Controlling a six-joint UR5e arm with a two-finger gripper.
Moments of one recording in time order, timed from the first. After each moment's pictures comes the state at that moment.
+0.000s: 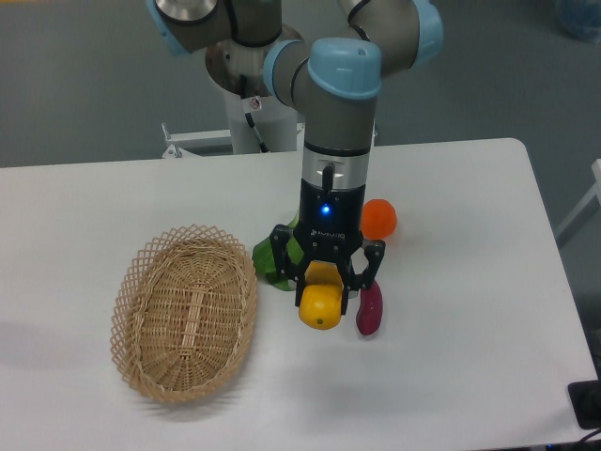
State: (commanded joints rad) arm 2.46 -1.79 -1.71 -0.67 1.23 0.63
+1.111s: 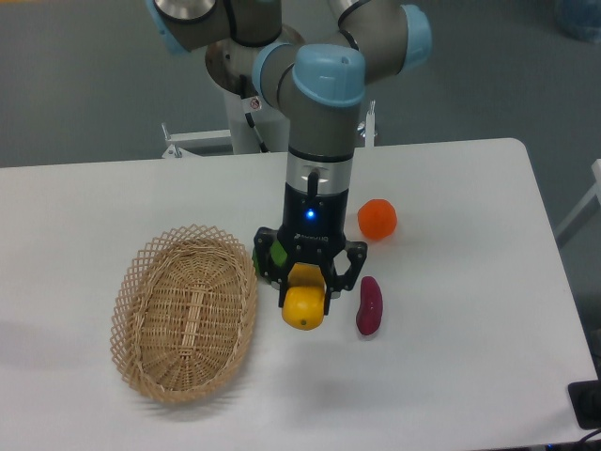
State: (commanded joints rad) arm 2.38 -1.78 -1.73 -0.67 1.27 0.46
